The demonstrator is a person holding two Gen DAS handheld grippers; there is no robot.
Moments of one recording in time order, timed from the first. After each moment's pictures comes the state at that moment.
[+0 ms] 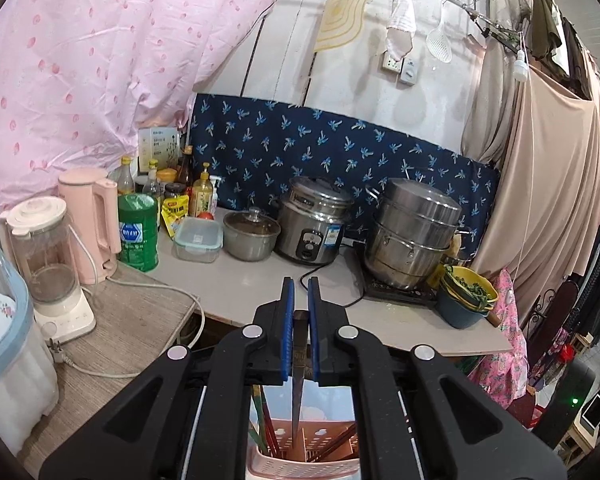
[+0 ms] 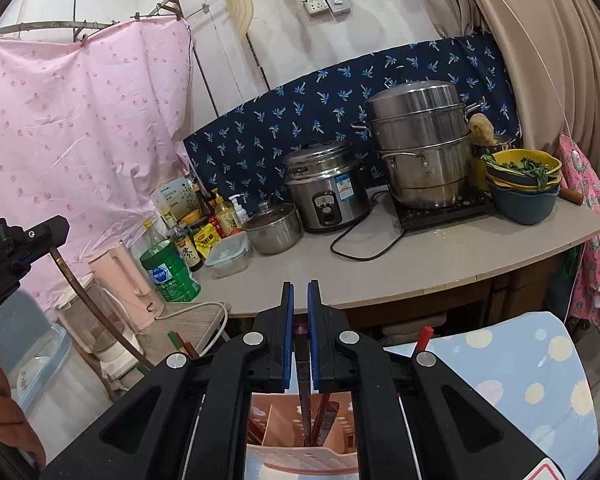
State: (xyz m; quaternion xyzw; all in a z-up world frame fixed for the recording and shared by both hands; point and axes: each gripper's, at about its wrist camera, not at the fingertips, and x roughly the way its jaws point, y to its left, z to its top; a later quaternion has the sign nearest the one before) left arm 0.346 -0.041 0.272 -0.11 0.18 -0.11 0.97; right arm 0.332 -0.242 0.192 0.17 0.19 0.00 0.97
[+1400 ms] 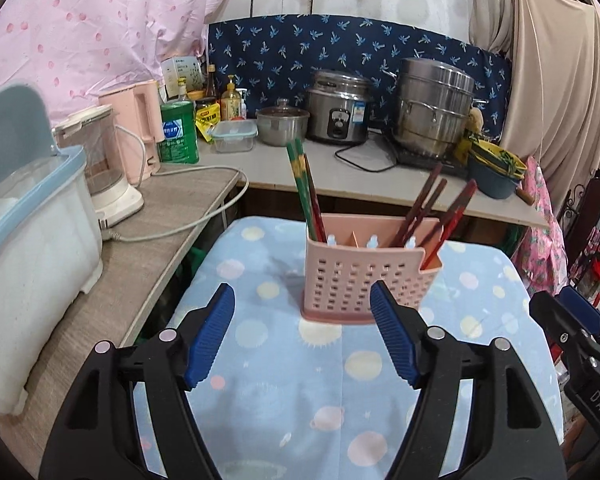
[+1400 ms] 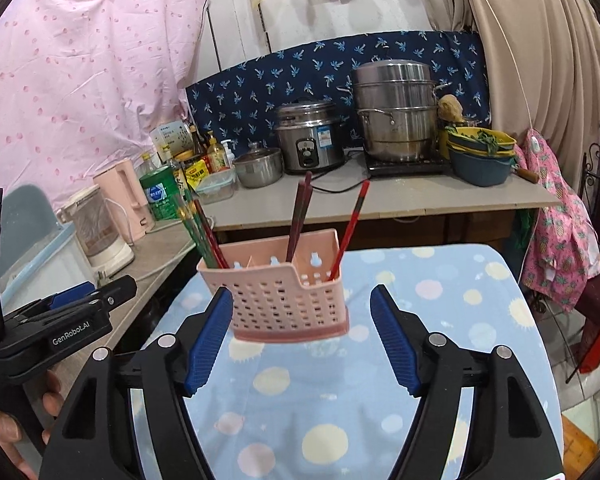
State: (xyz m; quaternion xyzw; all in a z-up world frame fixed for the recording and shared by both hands) left arm 0.220 -0.038 0.140 -0.01 0.31 -0.07 0.95; right arm 0.175 -0.214 0.139 0.10 0.24 -0.02 0.96
